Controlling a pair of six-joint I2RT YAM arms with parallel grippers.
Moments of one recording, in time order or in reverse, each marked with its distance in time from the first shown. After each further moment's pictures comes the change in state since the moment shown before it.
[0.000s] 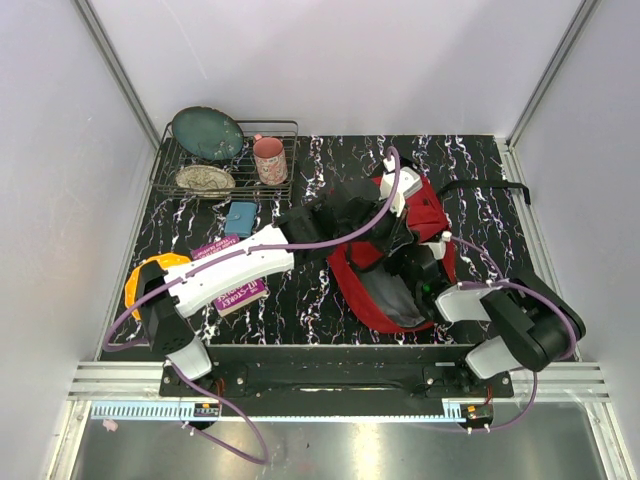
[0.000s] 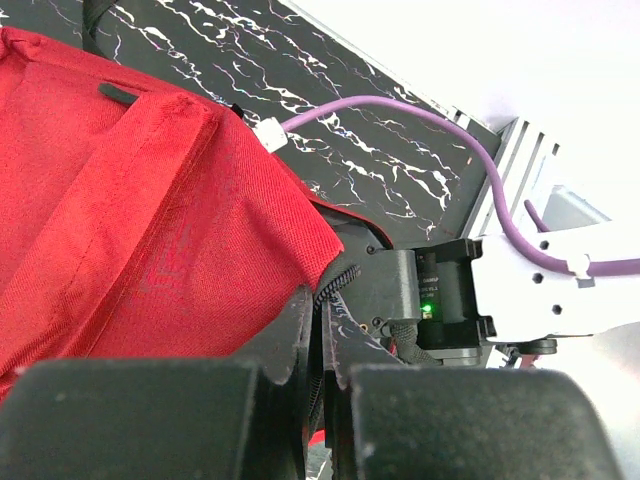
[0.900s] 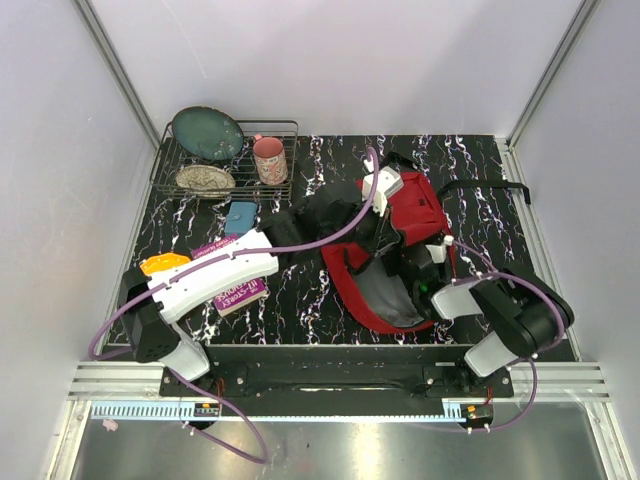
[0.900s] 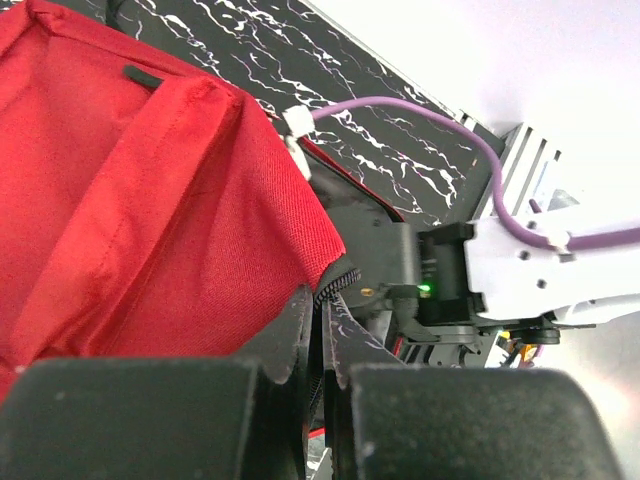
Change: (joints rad) left arm 0.034 -0.095 -0.129 0.050 0.009 -0.026; right arm -0.004 0.093 0.029 0.035 0.070 0.032
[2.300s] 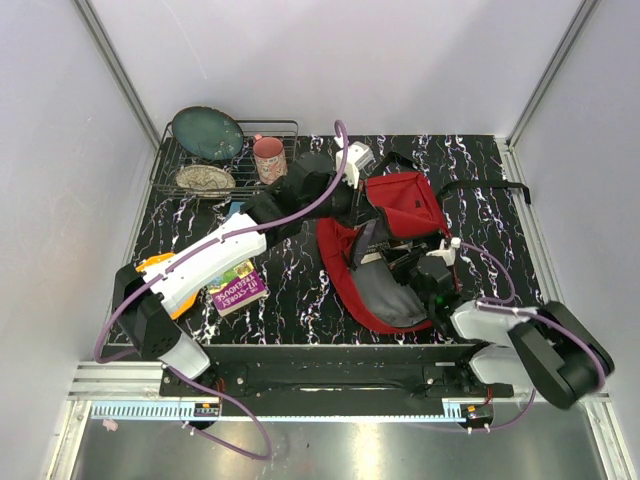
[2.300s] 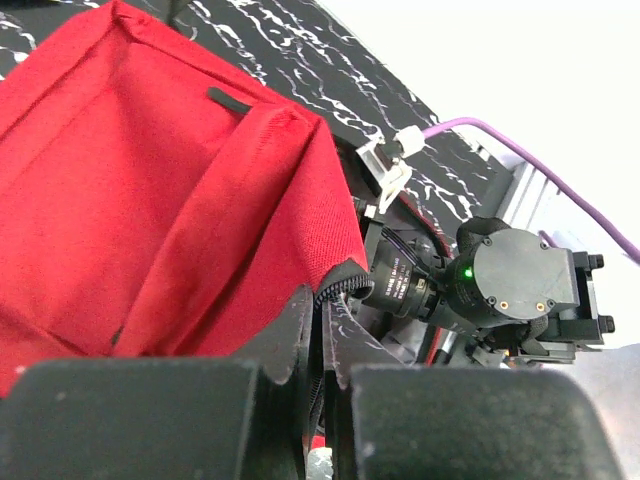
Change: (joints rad) left arm 0.208 -0.003 -0.017 0.016 0.146 -0.029; right arm -0.006 -0.295 -0.142 -0.090 -0.133 -0.132
